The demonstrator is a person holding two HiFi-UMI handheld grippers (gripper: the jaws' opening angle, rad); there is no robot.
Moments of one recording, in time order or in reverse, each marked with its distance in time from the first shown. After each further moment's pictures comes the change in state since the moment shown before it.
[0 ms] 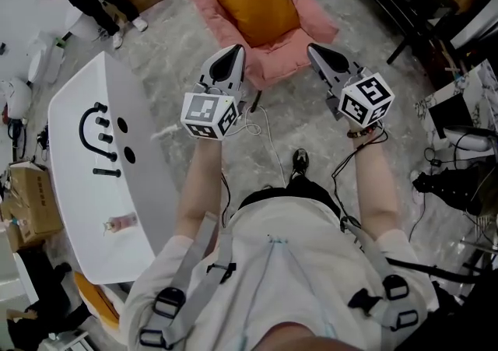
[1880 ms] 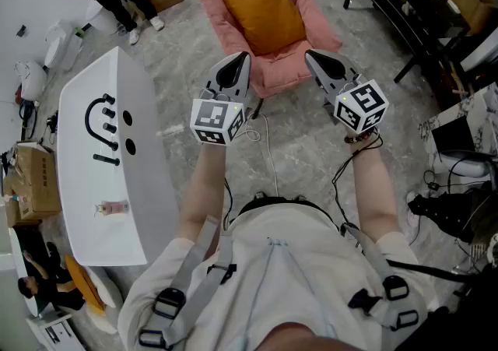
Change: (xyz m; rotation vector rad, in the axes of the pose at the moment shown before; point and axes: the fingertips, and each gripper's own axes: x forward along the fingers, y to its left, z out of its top) left arm 0.029 -0.068 0.018 0.103 0.027 0.105; right arm -0.042 -0.033 0.019 -0.060 -0.028 0.085
